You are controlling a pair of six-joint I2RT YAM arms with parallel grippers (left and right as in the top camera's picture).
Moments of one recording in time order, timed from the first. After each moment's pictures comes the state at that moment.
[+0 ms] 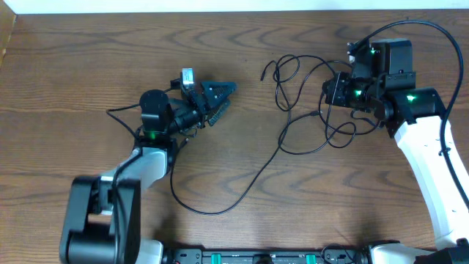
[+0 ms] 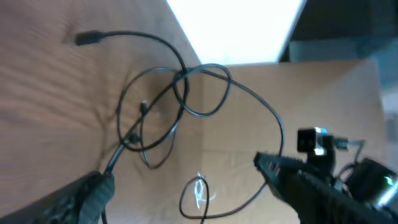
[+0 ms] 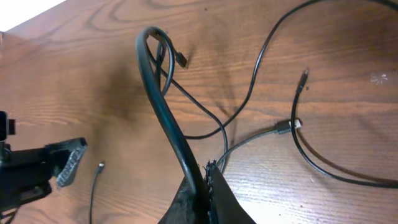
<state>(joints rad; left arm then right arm) -0.11 1.61 0.63 0.75 0.88 -1.28 0.14 1.46 1.29 -0.73 -0.34 0.36</state>
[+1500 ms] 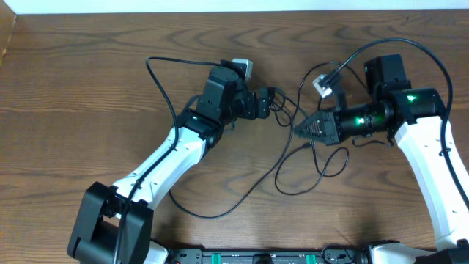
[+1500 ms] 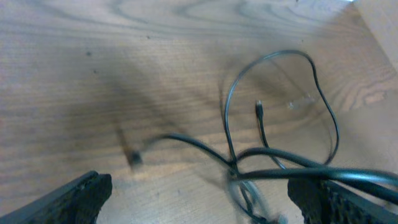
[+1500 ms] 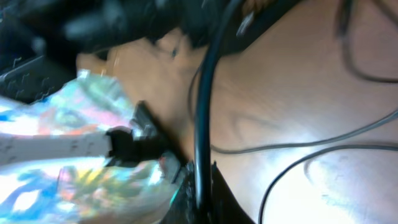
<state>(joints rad) -0.47 1.62 1.02 -0.03 0.20 -0.40 0.14 1.45 1.29 -1.16 -0.98 -0.15</state>
